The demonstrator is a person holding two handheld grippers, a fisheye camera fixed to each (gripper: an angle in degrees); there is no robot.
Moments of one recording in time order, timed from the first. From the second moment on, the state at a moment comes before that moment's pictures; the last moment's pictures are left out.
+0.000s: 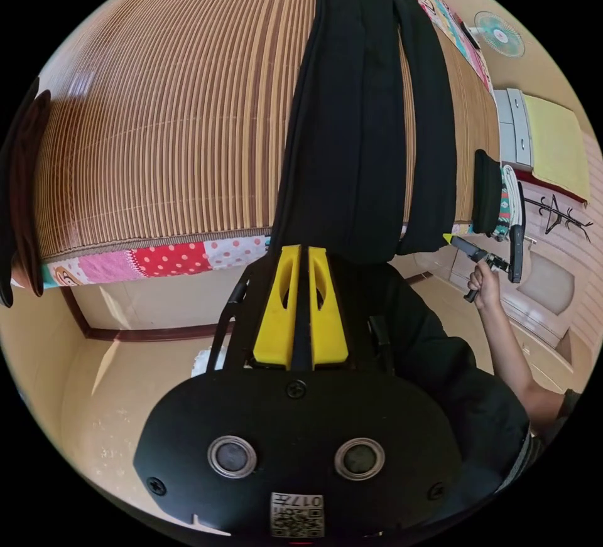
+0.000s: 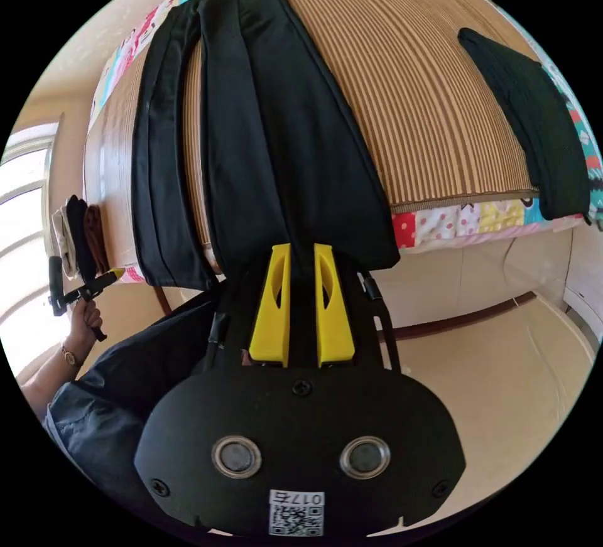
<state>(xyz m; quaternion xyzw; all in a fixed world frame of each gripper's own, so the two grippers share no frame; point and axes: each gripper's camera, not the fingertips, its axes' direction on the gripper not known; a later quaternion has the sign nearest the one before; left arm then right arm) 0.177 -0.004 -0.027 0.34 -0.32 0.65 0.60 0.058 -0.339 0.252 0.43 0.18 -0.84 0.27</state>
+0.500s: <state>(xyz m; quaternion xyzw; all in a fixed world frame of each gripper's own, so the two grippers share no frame) 0.142 0.013 -0.040 0.29 -0.32 0.69 0.58 0.071 -0.458 0.092 0.33 0.12 -0.87 0.33</state>
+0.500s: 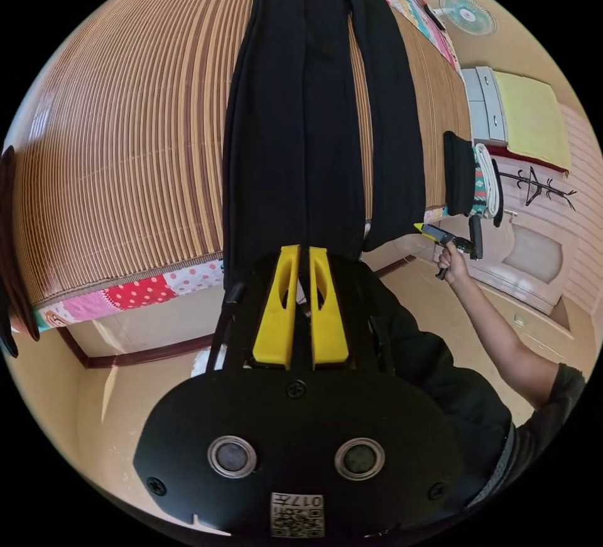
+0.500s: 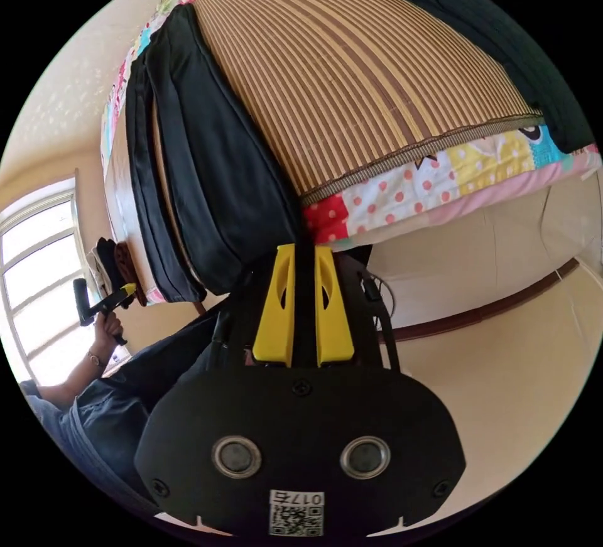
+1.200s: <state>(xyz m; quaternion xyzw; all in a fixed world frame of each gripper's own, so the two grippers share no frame) 0.154 0.162 0.166 0.24 -0.38 0.74 0.50 0.346 -0.437 0.167 0.14 0.28 -0.95 -0.03</state>
